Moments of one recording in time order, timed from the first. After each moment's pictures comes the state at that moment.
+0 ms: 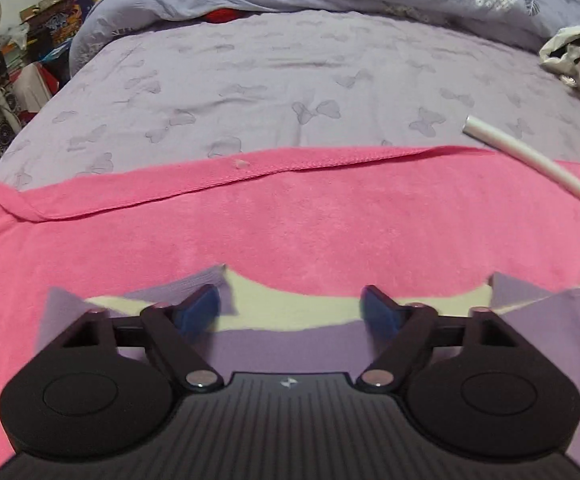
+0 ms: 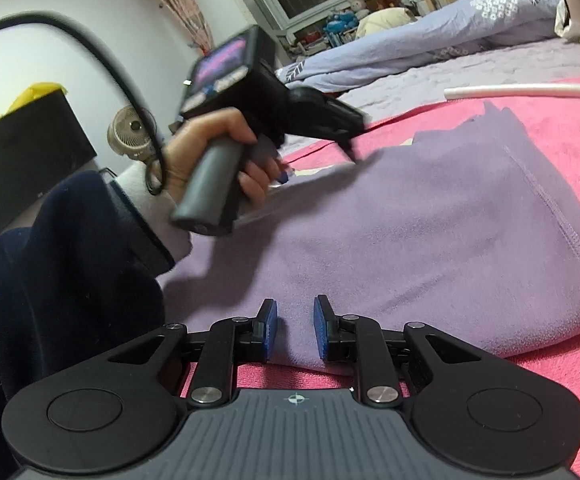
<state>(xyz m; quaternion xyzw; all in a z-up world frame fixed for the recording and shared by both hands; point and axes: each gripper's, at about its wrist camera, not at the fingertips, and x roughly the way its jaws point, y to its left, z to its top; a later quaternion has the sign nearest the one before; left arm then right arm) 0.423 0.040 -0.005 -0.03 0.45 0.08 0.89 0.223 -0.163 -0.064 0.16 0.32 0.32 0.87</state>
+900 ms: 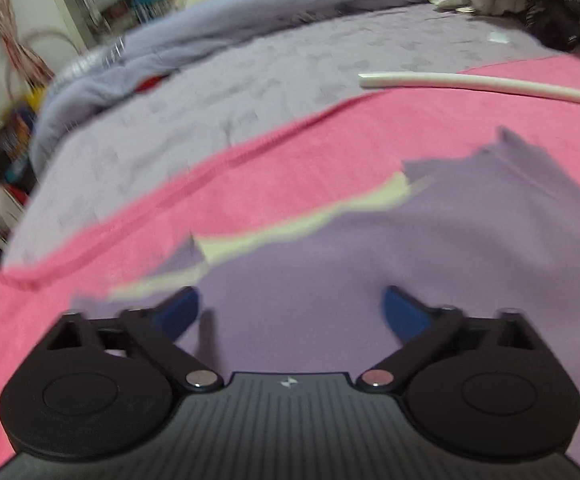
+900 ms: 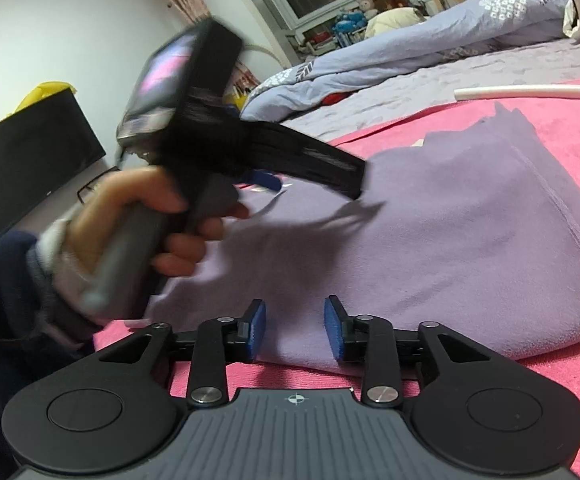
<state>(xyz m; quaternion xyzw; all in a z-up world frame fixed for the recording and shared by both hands) 0.401 -0.011 -0.025 0.12 0.41 0.04 0.90 0.226 -0.161 -0.064 0.16 0.32 0.34 0.87</state>
